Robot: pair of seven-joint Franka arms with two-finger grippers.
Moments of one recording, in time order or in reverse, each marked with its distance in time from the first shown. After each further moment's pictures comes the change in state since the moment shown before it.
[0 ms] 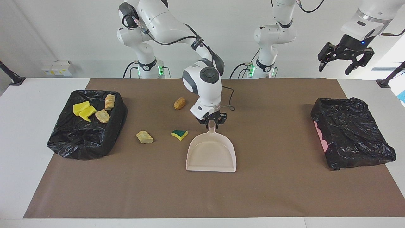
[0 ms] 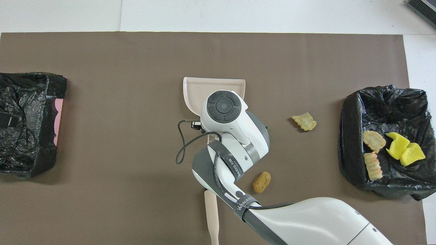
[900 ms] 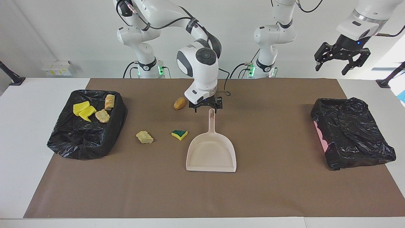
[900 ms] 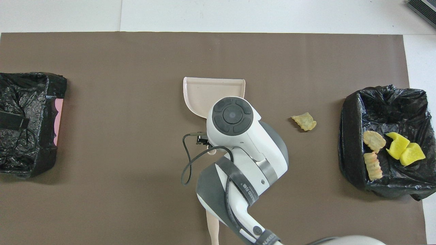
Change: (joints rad) left arm -0.034 -0.002 -0.023 -0.003 -0.001 -0.005 0.002; right arm -0.017 -0.228 0.039 -0.136 0.039 -0.190 0.004
